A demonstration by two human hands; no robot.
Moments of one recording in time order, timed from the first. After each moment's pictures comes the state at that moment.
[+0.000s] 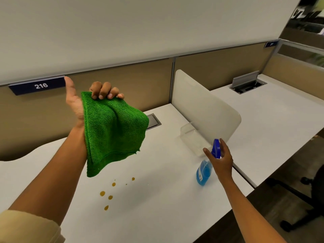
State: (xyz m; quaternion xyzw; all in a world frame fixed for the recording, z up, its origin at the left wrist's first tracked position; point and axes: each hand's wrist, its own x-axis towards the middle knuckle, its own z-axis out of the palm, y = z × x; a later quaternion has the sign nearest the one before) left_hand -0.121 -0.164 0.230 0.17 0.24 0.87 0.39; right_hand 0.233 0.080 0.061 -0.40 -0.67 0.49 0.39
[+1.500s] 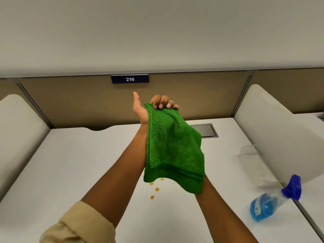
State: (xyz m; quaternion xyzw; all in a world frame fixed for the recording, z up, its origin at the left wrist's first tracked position) left_hand -0.075 -0.245 0.260 0.11 0.21 0.93 0.28; right_hand 0.087 -0.145 0.130 -0.31 -0.32 0.90 0.00
